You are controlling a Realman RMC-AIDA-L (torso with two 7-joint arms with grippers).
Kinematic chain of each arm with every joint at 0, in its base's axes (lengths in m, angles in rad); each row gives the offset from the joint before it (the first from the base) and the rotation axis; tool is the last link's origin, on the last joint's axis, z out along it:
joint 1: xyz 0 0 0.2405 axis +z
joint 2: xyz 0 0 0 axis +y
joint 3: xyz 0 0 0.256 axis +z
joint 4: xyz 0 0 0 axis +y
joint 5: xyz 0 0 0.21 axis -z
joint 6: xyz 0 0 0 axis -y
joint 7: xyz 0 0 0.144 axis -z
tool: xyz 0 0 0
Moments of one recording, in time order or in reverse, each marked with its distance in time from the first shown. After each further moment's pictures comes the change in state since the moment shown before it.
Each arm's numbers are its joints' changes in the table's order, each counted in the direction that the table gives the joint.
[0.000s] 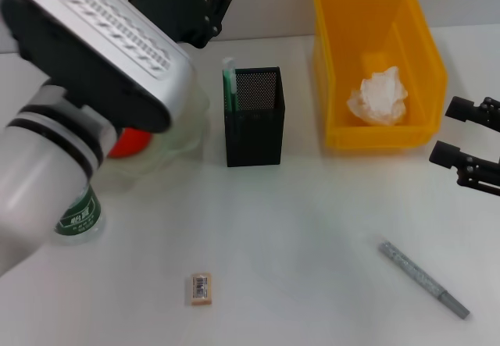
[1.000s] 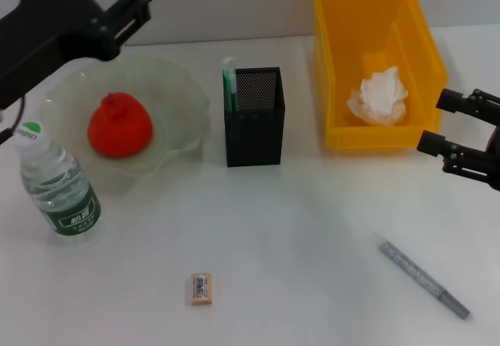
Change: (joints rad) left arm 0.184 0.003 -0.530 0.067 0.609 -0.883 0.025; right arm 0.031 0.000 -0.012 0.002 0.027 -0.074 0.005
